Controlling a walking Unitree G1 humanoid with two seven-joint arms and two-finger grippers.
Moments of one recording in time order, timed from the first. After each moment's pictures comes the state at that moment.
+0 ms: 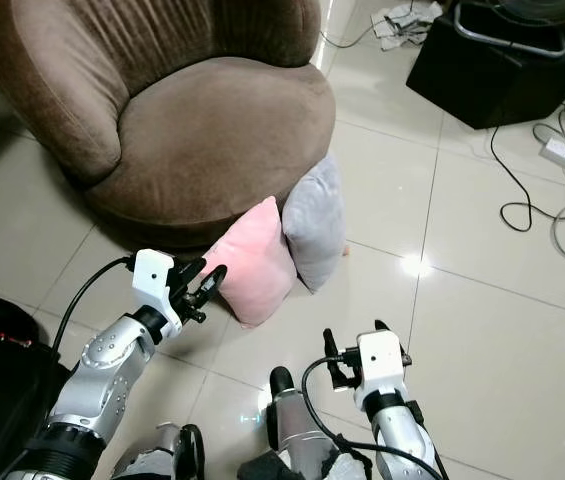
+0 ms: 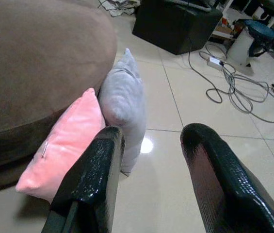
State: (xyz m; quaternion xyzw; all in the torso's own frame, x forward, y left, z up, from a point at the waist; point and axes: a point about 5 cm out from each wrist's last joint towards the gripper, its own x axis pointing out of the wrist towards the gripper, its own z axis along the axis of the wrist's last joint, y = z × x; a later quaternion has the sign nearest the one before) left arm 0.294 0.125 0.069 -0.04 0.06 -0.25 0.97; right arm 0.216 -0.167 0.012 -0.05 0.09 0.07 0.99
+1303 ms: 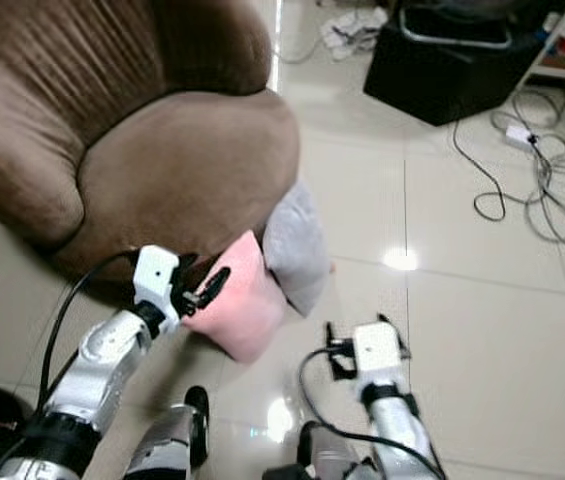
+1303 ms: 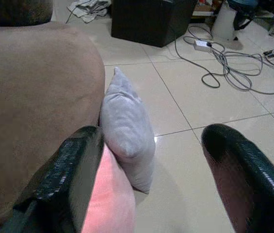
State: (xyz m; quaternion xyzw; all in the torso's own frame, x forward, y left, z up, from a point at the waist) left arm 0.301 0.129 0.070 0.02 0.06 -0.25 0.97; right arm 0.222 -0.156 0.020 -0.08 0.09 0.06 0.99
